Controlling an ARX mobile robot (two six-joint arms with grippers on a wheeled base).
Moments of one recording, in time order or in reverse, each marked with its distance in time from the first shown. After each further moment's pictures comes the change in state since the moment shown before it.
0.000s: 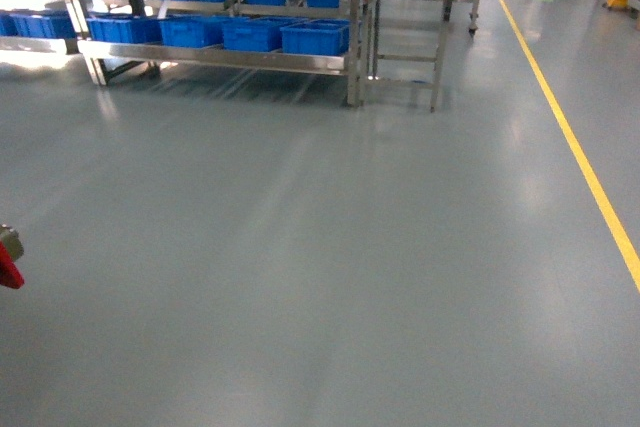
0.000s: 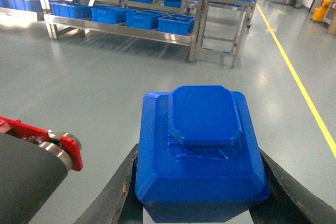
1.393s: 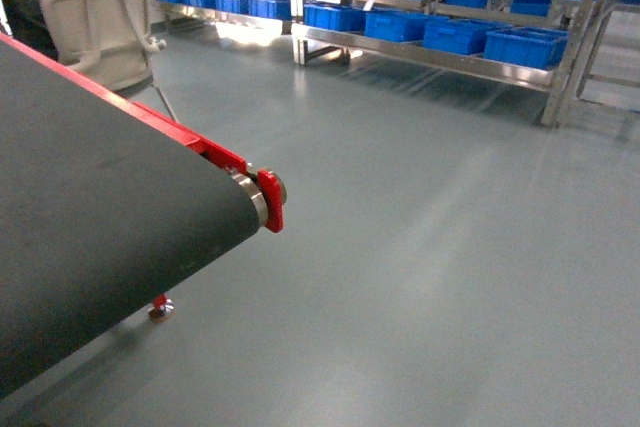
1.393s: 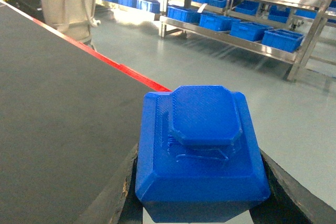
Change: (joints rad) left arm 0.000 0.000 0.000 0.000 0.000 0.000; right arm 0.000 0.000 0.000 0.000 0.000 0.000
